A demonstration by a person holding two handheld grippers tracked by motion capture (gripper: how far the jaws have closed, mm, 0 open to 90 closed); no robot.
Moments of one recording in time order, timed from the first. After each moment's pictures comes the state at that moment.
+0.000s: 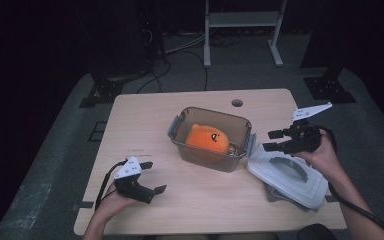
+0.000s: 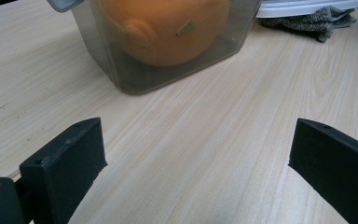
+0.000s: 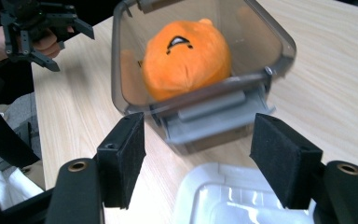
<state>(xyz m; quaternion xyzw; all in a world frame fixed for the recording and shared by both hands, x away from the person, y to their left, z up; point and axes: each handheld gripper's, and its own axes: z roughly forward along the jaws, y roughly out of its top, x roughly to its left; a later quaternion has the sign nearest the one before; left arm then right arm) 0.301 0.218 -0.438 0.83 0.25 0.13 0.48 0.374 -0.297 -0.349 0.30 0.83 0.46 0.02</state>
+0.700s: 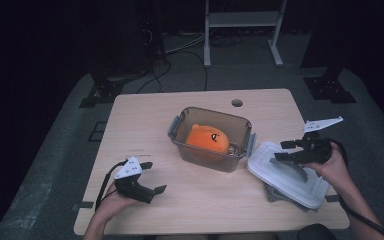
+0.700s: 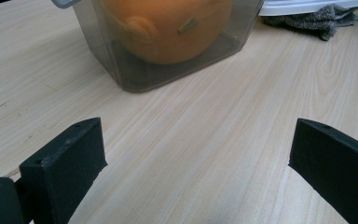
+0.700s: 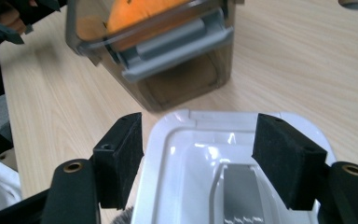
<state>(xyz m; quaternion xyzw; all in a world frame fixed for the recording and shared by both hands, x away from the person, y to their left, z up) 0.301 0.219 -0.439 0.83 0.25 0.13 0.48 0.363 -0.332 -0.387 0.34 0.83 0.44 0.03</state>
